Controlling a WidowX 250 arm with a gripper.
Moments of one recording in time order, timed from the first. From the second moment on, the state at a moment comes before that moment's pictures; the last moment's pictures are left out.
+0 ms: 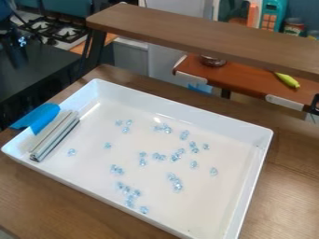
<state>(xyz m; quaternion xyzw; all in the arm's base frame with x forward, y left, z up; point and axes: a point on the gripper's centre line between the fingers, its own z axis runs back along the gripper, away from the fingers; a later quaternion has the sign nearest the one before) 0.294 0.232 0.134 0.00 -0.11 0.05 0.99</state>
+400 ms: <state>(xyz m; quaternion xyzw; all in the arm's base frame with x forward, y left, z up) 0.299 0.209 0.095 -0.01 -0.08 0.06 0.99</state>
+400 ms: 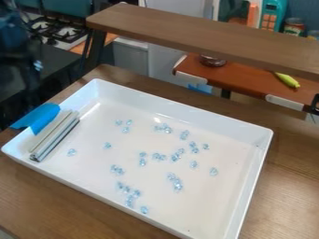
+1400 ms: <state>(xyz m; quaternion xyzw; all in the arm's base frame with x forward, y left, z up) 0.304 0.191 0.022 0.01 -0.06 0.16 0.99</state>
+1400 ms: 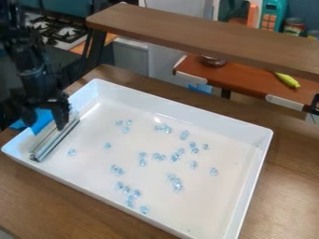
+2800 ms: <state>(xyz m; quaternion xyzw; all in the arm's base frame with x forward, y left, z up) 0.302 0.188 -0.009 0.03 -0.06 0.15 0.99</state>
